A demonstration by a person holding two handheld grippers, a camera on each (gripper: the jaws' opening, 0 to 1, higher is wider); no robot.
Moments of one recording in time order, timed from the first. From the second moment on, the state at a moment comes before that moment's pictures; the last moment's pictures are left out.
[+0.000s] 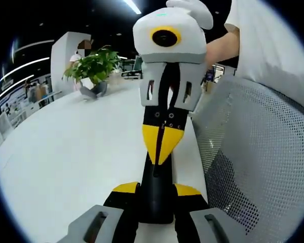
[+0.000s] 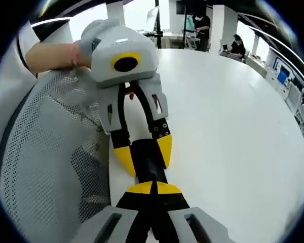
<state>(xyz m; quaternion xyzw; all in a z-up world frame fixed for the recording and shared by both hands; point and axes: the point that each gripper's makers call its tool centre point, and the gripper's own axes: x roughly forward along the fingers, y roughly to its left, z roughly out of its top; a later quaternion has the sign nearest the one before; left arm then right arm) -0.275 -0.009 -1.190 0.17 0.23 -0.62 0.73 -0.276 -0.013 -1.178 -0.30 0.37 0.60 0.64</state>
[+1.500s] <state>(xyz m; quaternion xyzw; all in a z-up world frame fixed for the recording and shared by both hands) -0.275 -0.010 -1.191 0.17 0.24 -0.62 0.73 -0.283 -0.009 -1.184 -0.39 0.33 0.61 0.61</state>
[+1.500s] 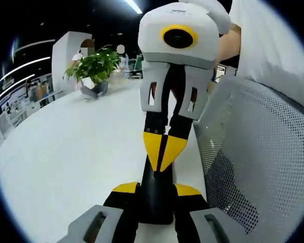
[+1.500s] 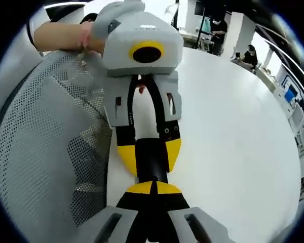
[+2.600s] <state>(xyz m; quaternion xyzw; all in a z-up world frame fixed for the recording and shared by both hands) -0.275 -0.011 -1.192 0.22 0.28 -0.61 0.71 -0.279 0.002 -1.181 -0.34 0.33 0.63 0.62</state>
